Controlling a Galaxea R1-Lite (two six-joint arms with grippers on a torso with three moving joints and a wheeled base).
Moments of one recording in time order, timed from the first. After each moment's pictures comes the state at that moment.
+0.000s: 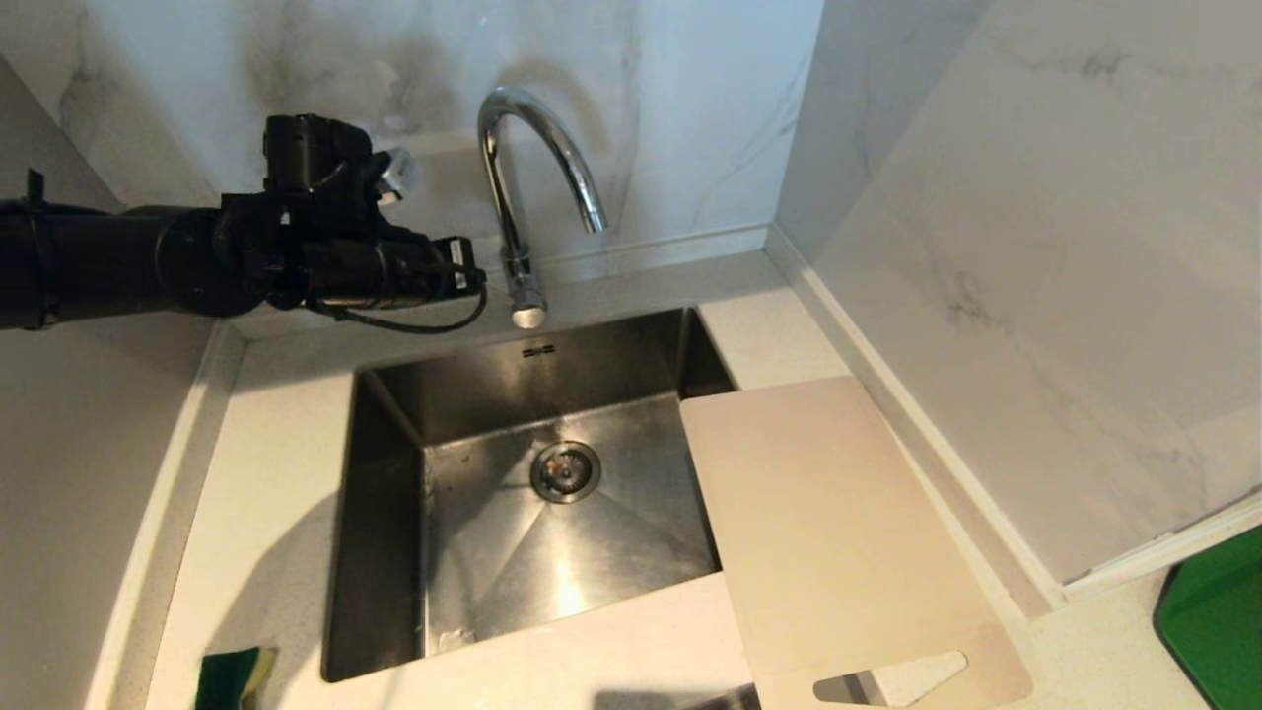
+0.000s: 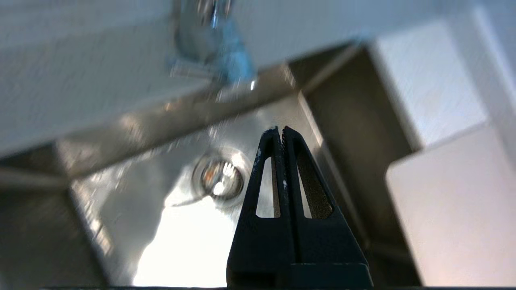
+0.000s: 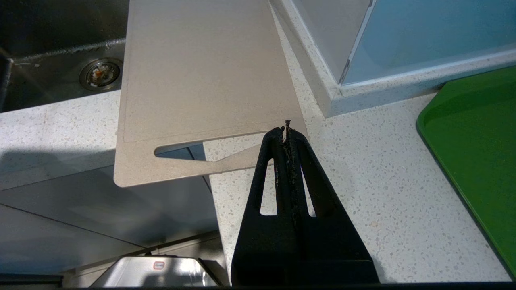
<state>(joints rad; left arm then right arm) -0.36 2.04 -1.86 0.08 -0.02 -0.24 0.00 0.00 0.00 0.00 0.00 0.00</state>
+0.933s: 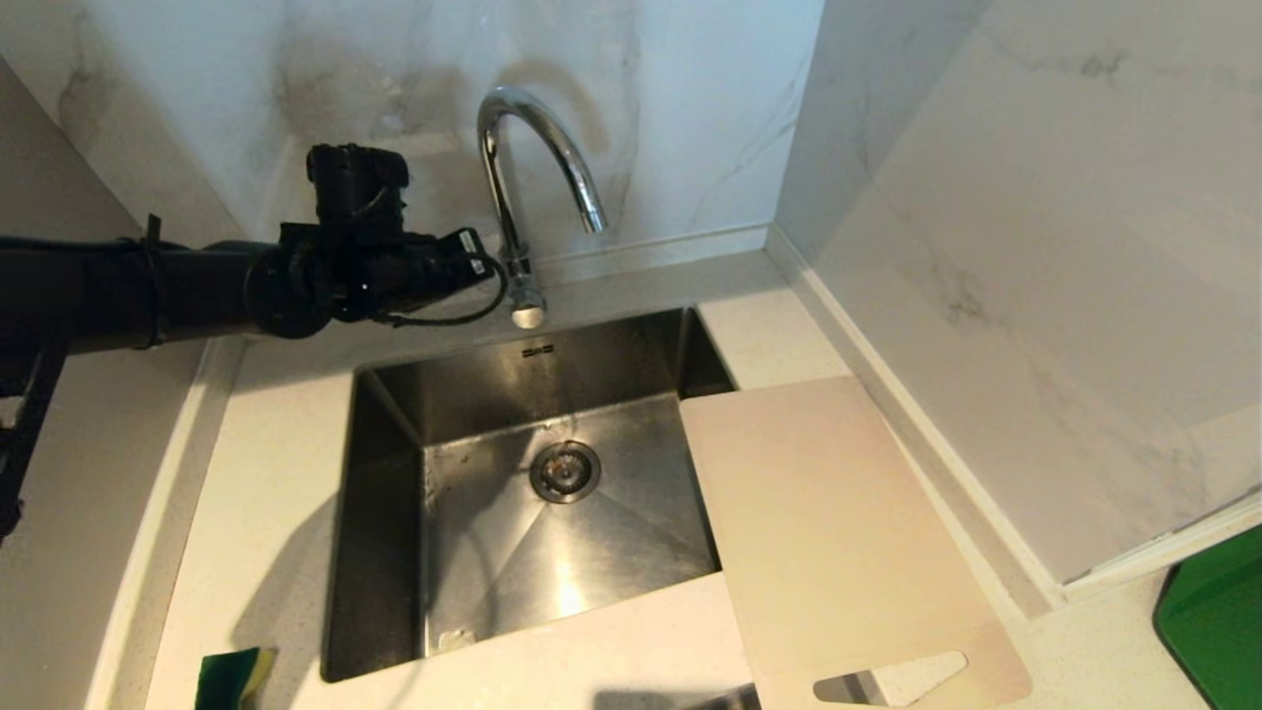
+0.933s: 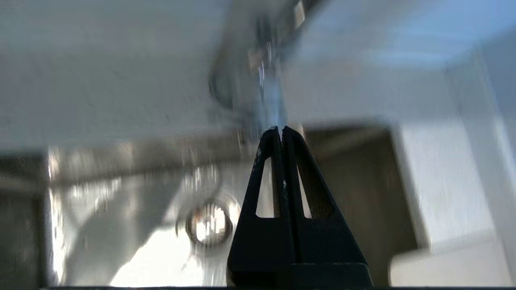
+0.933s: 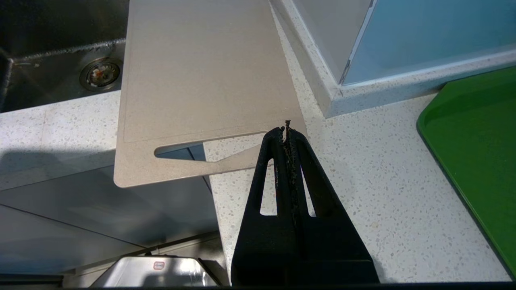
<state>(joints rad) -0.36 2.17 -1.96 -0.07 0.15 -0.45 0.00 0.00 0.00 0.00 0.00 0.00</state>
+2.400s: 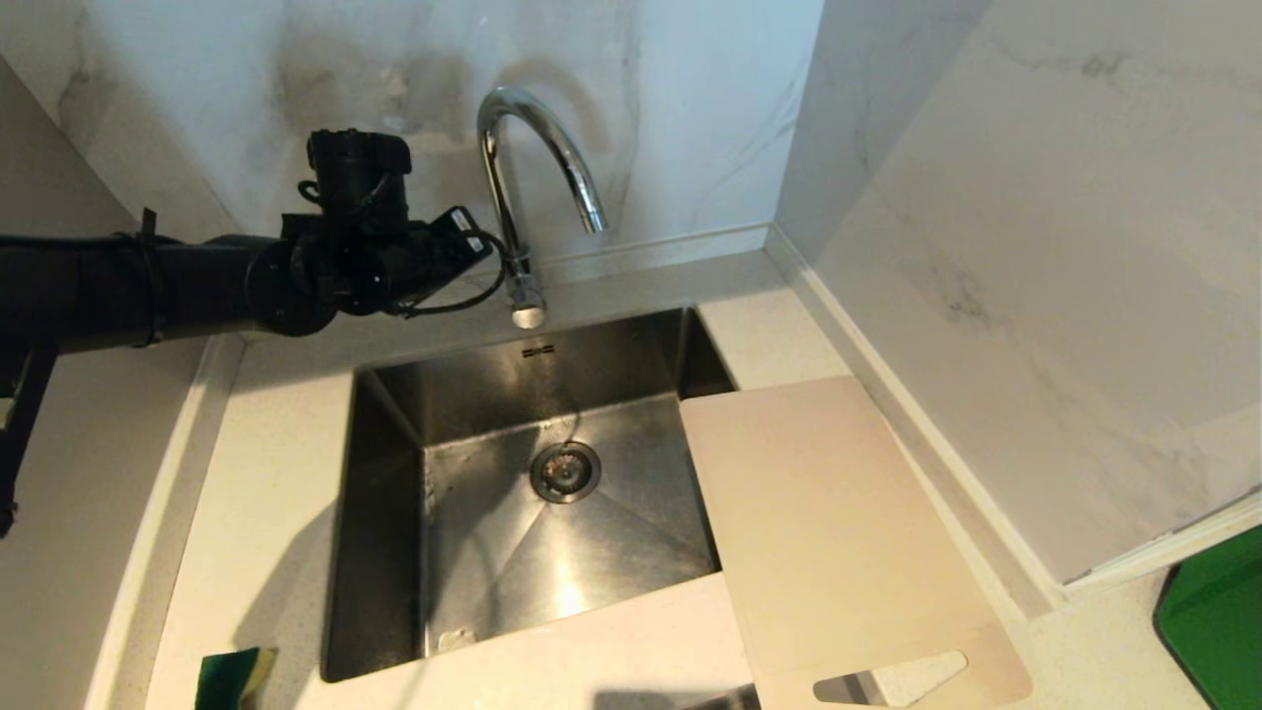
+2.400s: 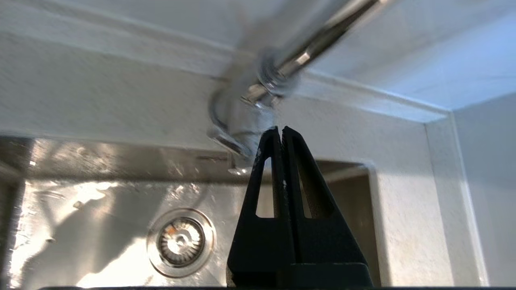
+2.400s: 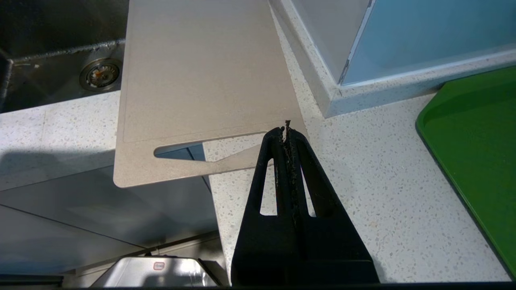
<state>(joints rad) -0.39 2.16 -1.97 -0.09 0.28 -0.61 0.00 0.00 0.00 0.00 0.00 0.00</state>
